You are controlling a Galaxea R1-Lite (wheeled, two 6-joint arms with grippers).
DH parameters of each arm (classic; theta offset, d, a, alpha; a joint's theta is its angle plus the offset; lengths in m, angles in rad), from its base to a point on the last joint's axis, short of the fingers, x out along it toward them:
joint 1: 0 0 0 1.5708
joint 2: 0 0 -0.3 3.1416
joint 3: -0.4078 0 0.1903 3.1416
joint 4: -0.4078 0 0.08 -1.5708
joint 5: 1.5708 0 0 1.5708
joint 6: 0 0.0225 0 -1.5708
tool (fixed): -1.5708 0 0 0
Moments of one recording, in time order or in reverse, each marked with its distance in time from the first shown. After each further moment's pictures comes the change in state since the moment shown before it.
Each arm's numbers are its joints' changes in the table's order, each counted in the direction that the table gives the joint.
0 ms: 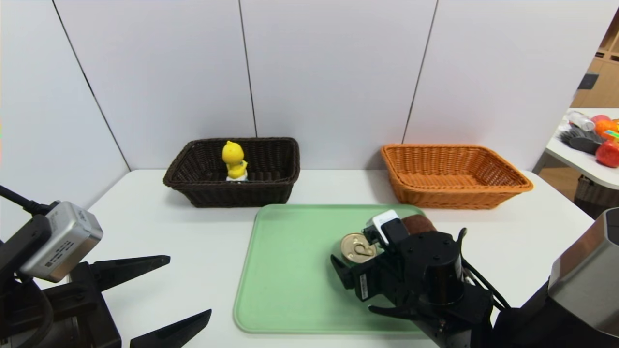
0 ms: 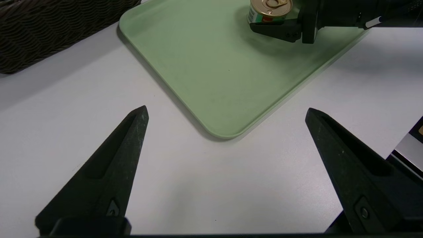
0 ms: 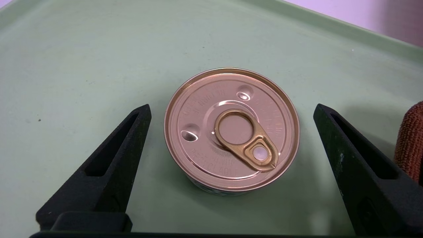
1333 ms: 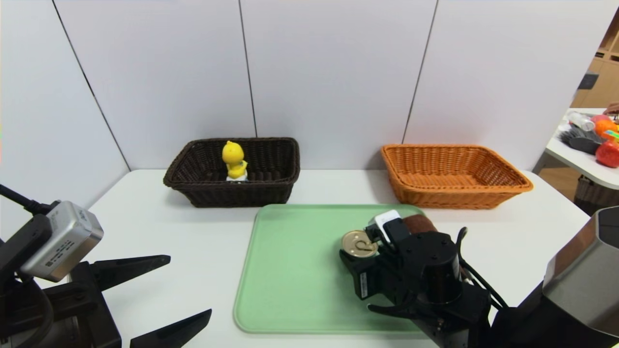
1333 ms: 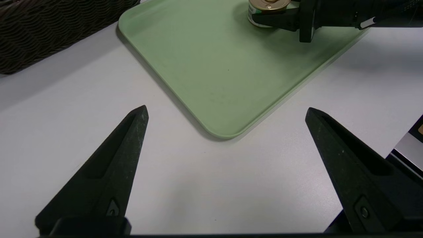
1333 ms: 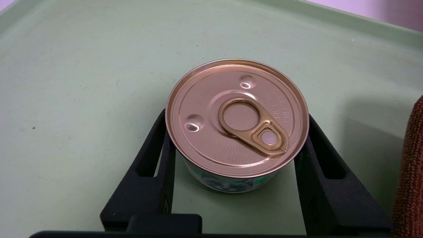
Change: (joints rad) left arm 0.000 -0.001 -0.001 0.000 -0.002 0.001; right arm -0.005 -0.014 -0.002 0.000 -0.002 0.043
